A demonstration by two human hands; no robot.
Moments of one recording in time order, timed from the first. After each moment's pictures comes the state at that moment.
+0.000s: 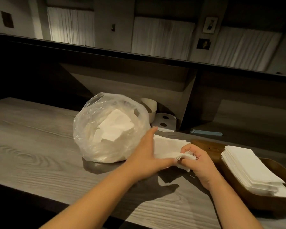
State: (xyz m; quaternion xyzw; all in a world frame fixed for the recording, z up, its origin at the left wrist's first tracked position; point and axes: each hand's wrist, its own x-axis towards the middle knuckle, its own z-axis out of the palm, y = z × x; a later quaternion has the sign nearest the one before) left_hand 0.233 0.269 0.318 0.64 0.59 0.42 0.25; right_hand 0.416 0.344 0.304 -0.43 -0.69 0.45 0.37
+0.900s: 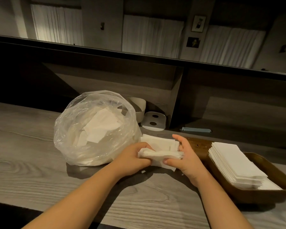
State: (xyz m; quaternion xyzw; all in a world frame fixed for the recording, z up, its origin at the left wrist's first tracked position) left_hand 0.217 0.309 0.292 0.66 0.55 0.40 0.32; right_hand 0.422 0.362 0.295 -0.41 -0.67 0.49 0.37
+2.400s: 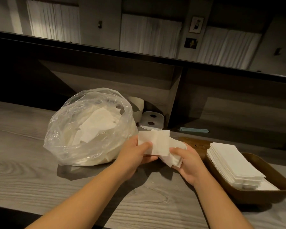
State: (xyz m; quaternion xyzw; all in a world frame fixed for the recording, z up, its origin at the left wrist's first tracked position) left_hand 0.249 0.304 0.312 0.37 0.44 0.61 0.54; right_hand 0.411 0.354 0.310 -0.45 -0.44 0.63 0.46
